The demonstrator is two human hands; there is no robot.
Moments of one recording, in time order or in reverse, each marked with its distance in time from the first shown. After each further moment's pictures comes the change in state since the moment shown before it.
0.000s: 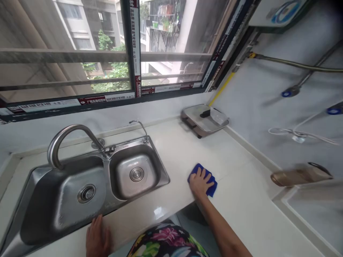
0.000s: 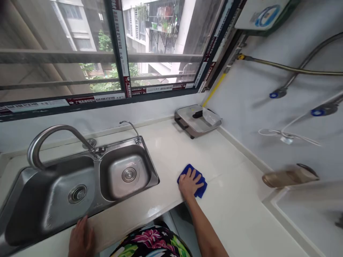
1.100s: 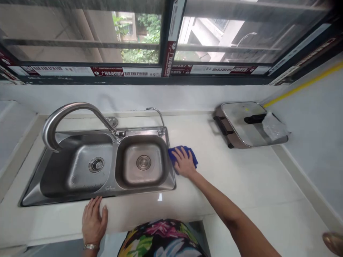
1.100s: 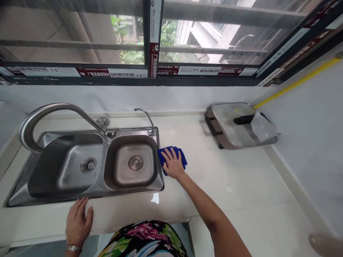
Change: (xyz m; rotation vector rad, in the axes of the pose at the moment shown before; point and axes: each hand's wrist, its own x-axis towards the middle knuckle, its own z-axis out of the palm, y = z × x) left_hand 0.019 0.060 -0.021 0.236 0.040 -0.179; right_hand 0.083 -0.134 0.008 -0.032 -0.315 -1.189
